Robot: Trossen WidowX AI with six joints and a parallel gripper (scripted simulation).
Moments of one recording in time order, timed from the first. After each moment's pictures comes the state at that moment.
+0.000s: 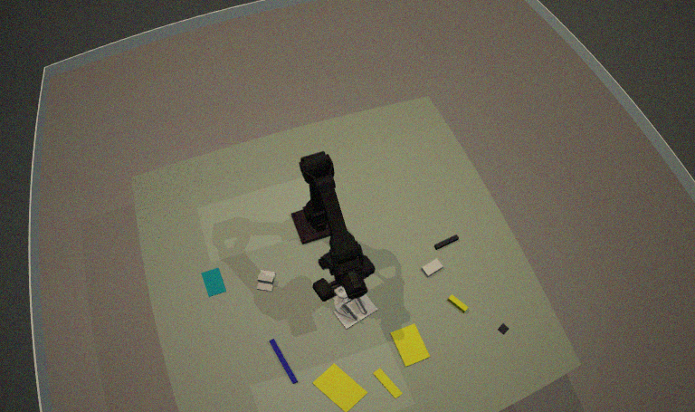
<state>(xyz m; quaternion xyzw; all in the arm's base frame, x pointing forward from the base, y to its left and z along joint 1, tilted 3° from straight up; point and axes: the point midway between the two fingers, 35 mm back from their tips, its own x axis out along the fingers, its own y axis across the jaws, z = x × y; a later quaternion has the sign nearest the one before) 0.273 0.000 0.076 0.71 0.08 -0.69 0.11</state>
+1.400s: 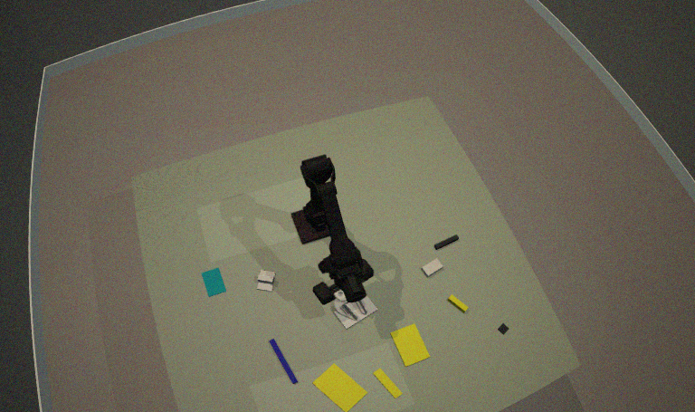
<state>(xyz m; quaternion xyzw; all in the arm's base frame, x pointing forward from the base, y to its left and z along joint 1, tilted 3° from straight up) 0.272 -0.002 0.045 0.71 0.08 -0.69 0.11</state>
